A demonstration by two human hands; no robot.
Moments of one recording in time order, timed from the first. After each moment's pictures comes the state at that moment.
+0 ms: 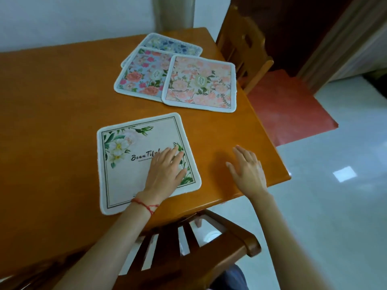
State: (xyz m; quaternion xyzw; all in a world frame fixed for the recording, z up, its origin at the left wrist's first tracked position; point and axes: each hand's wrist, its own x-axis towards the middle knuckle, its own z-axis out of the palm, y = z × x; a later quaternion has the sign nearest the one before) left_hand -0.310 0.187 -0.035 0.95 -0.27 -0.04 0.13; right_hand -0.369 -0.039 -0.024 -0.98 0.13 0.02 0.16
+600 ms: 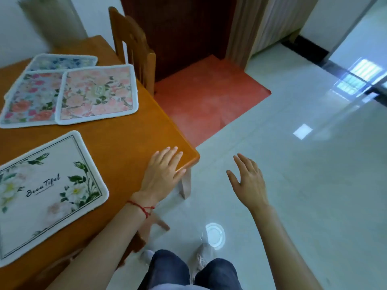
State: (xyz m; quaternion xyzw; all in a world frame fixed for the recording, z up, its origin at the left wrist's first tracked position) left_hand -0.396 -0.053 -0.021 0.89 -0.46 -0.05 0.08; right_hand -0.552 -0.242 -0.038 -0.93 0.29 -0.08 0.20
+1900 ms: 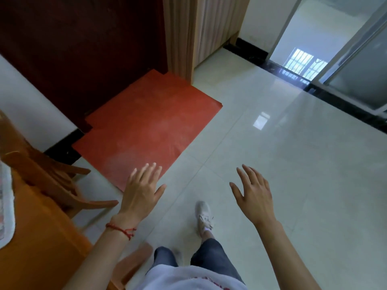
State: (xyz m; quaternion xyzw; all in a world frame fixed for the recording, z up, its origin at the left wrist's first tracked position) left_hand -0.248 -0.384 -0.048 0.87 -0.48 -0.14 0.04; right_hand -0.475 -0.563 -0.044 -0.91 0.39 -0.08 0.07
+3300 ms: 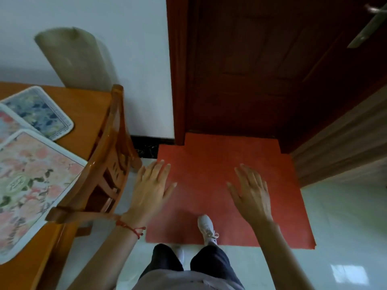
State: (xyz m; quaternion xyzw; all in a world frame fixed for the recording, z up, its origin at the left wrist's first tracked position) left_hand 0.084 -0.469 -0.019 1.00 -0.04 -0.04 0.08; right_hand 0.096 -0.731 -0.026 -0.99 -0.08 -0.08 0.12
